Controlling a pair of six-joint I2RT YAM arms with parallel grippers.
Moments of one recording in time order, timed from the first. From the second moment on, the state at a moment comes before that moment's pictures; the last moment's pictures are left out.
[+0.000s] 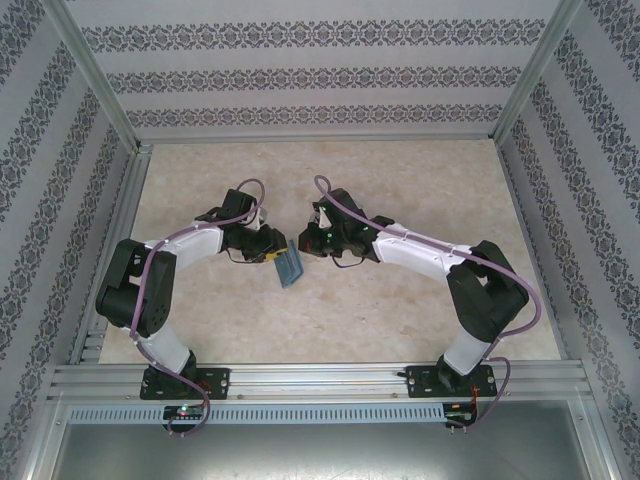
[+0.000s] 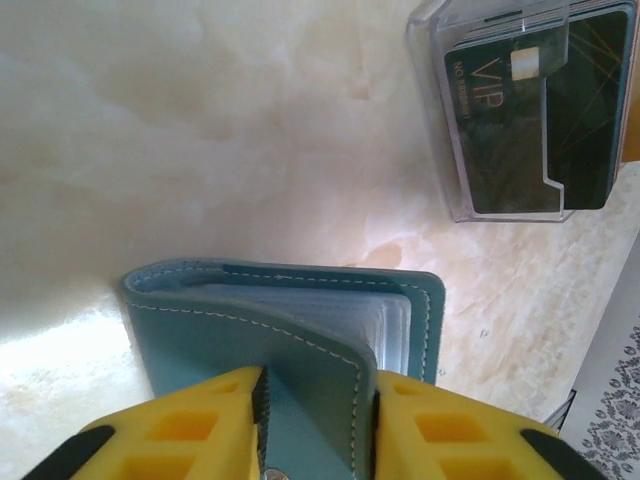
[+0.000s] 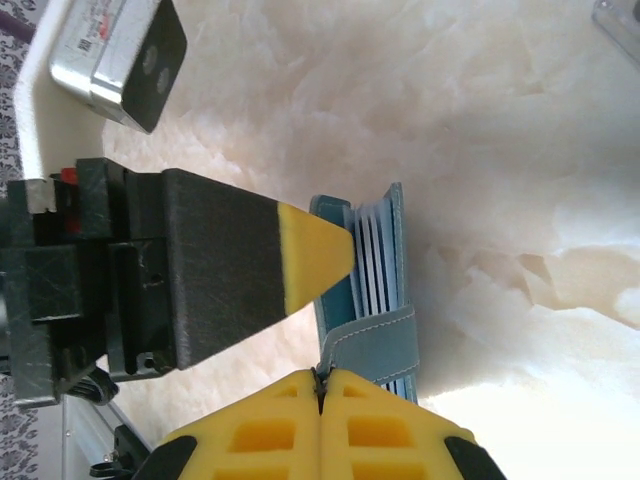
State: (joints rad) left arm -0.29 1.69 0.97 -0.35 0.55 -0.74; right arm 0.70 1.69 1.12 -0.24 -0.36 0.83
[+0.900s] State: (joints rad) left arm -0.29 1.69 0.98 -0.39 0.52 -0.65; right arm 0.61 1.48 0.74 -0.27 -0.22 0.84
